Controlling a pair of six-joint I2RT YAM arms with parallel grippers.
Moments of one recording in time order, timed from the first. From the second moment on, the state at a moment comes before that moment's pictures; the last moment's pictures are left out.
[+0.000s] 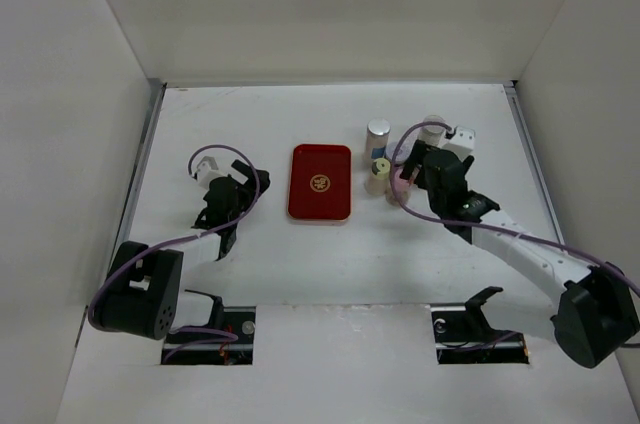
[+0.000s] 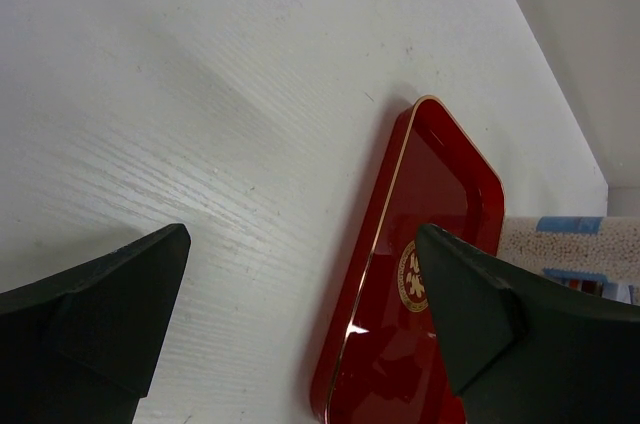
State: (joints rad) left arm -0.23 1.31 0.33 0.57 -0.18 -0.94; right arm 0.51 1.14 0.71 0.01 0.60 0.52
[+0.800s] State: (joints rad) left arm -0.23 1.32 0.33 0.57 -0.17 -0.94; right arm 0.61 1.37 0.77 -0.05 0.54 0.42
